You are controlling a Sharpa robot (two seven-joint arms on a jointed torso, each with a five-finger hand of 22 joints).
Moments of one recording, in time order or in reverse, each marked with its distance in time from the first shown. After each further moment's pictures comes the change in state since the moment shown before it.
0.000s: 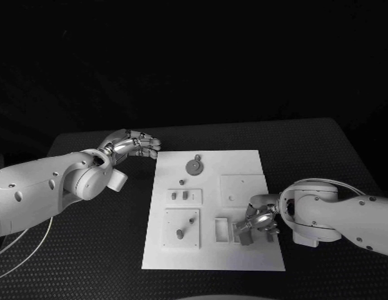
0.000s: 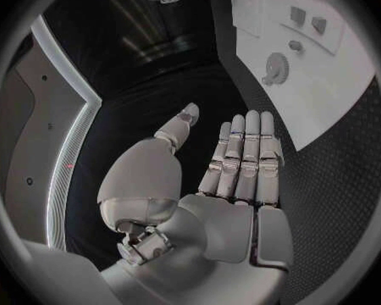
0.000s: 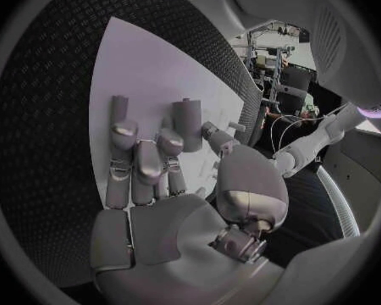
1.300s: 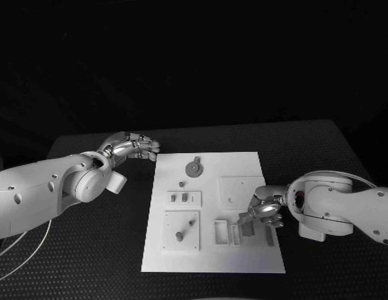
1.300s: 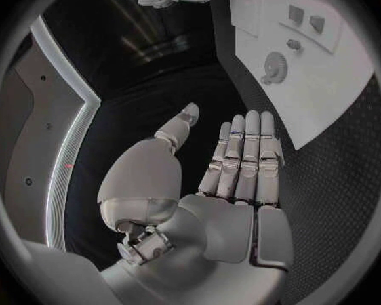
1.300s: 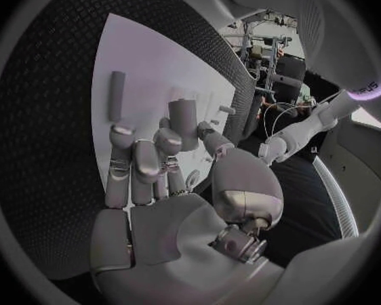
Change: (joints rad) left arm 0.000 0.001 0.000 -0.005 0.000 0.001 -0.006; left_hand 0.000 0.000 0.003 0.003 0.000 0.000 0.000 0.000 0.000 0.000 0.000 0.000 -0.001 0.000 0.000 -0.002 0.004 0.000 0.000 0.000 0.000 -0.001; right arm 0.076 -0.057 -0.009 0.055 0.071 -0.030 0.009; right_hand -0.047 0.140 -0.052 -0.114 0.008 0.020 -0.013 -0.028 -0.046 -0.006 0.013 -0.004 -0.003 -0.002 0.002 0.000 0.004 -0.001 -0.008 0.011 0.003 0.000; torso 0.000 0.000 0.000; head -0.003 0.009
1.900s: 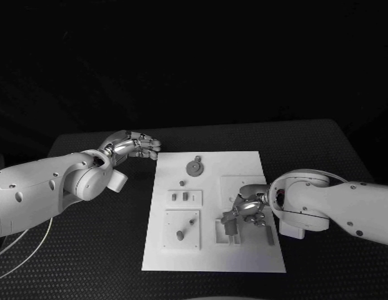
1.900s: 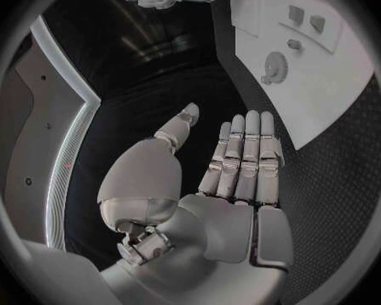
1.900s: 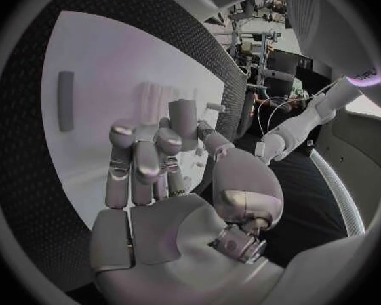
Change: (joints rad) left arm 0.003 0.001 0.000 0.000 0.000 0.001 -0.002; left_hand 0.000 0.000 0.000 0.000 0.000 0.000 0.000 0.000 -0.001 0.000 0.000 0.000 -0.001 0.000 0.000 -0.002 0.002 0.000 0.000 0.000 0.000 -0.001; right arm -0.002 0.120 -0.002 -0.052 0.093 -0.028 -0.022; right_hand -0.020 -0.006 0.034 -0.026 0.000 0.003 -0.003 -0.002 0.000 0.002 0.001 0.000 0.000 0.003 -0.003 0.000 0.002 0.000 0.004 0.002 0.000 0.000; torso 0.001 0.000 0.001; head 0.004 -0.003
